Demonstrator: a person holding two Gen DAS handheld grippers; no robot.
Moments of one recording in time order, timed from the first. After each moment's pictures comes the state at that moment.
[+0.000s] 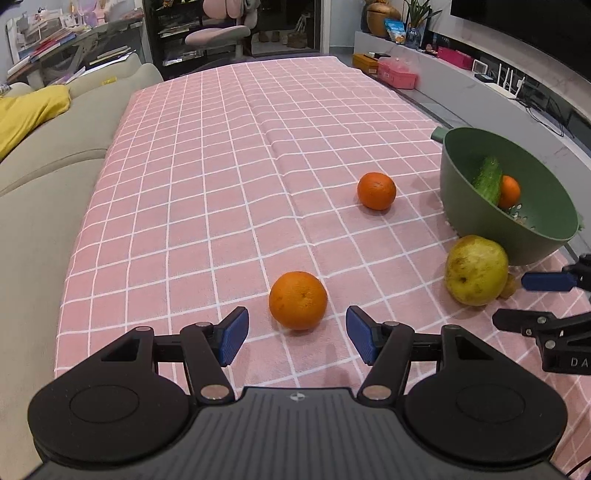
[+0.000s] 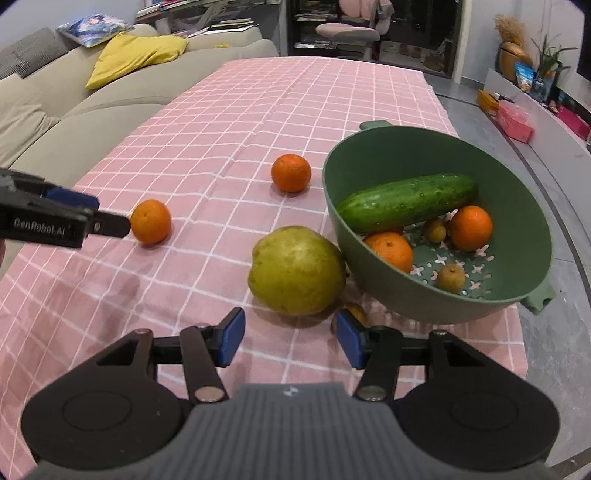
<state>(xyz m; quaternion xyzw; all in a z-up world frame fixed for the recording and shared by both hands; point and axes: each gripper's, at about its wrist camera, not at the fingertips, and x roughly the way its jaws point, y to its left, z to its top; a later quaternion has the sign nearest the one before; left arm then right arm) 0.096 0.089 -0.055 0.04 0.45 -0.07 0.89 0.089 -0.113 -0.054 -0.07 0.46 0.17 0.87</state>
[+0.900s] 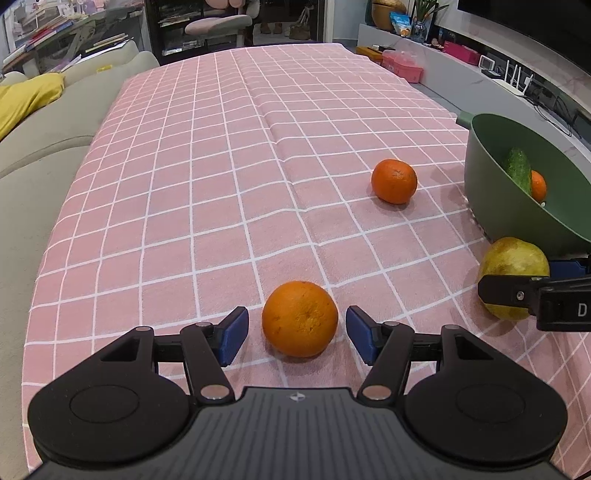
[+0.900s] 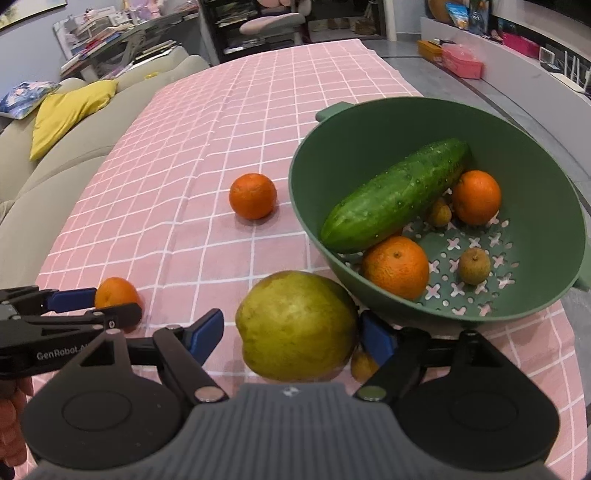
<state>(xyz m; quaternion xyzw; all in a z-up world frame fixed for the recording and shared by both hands) 0.130 0.088 -0.090 0.03 0.46 -0.08 0.88 0.138 -0.106 -0.074 0.05 0.48 0.09 0.87</state>
